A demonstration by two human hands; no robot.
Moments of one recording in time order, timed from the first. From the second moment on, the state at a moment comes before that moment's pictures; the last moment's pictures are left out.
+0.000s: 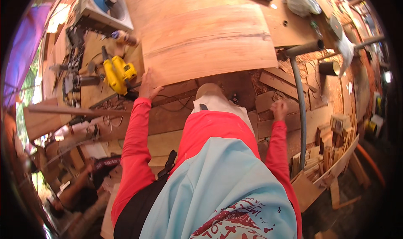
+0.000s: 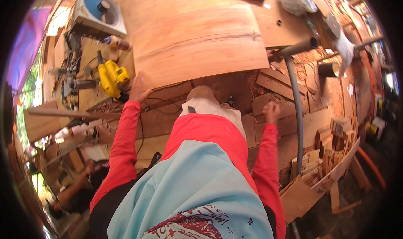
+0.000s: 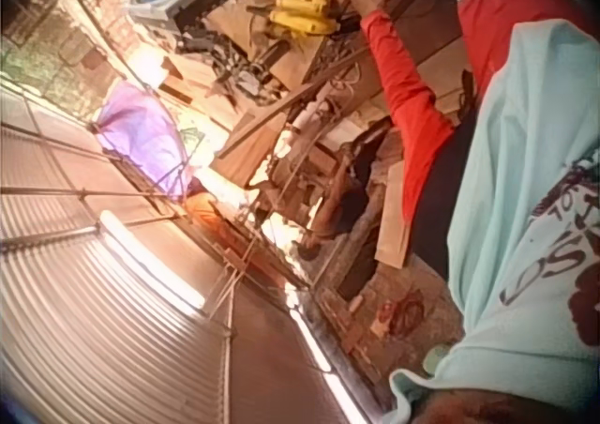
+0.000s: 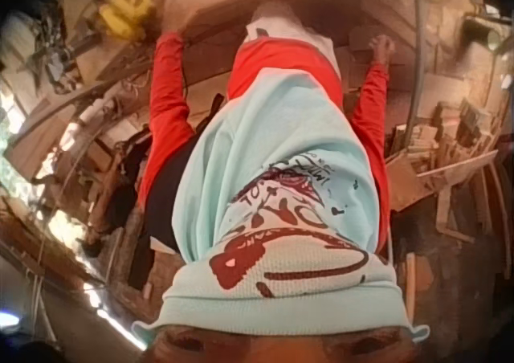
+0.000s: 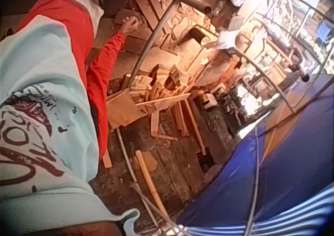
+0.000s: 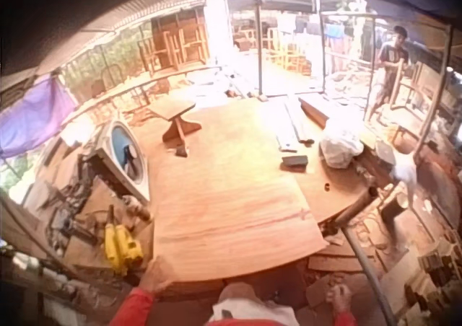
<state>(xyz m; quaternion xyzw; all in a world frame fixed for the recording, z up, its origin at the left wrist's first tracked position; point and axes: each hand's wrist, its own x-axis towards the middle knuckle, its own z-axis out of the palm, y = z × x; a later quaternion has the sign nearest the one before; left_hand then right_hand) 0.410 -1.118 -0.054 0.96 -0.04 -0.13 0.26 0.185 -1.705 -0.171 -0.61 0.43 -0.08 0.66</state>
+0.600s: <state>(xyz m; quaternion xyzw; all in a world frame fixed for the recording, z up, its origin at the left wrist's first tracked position) 0.401 -1.121 -0.039 0.96 0.01 -0.12 0.26 0.434 -1.719 -0.135 -0.94 0.15 -0.06 0.29</state>
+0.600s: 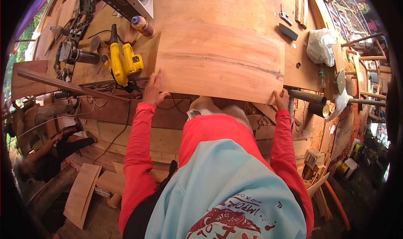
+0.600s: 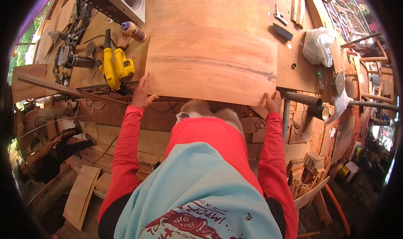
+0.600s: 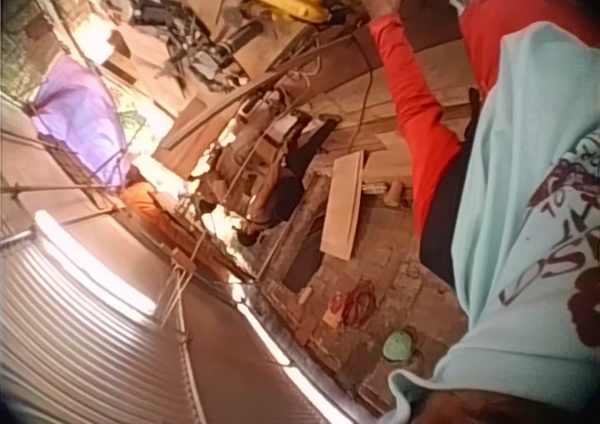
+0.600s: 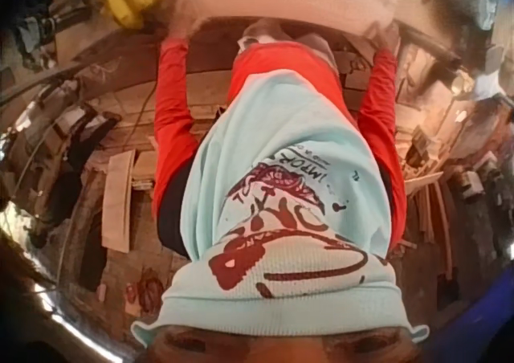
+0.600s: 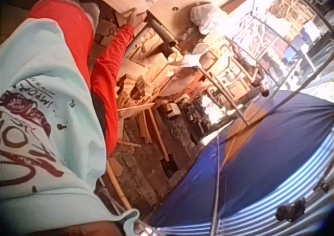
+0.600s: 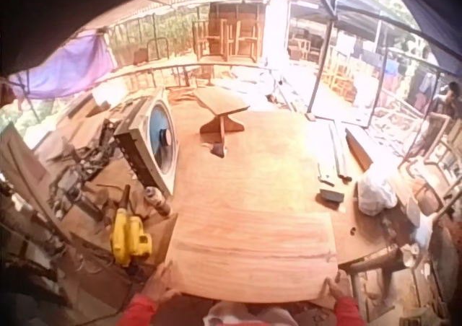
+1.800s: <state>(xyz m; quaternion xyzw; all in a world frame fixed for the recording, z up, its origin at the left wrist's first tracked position) 0.439 -1.120 -0.106 0.88 0.25 0.05 0.40 0.477 -1.722 -0.139 -0.88 0.17 0.08 0.44</state>
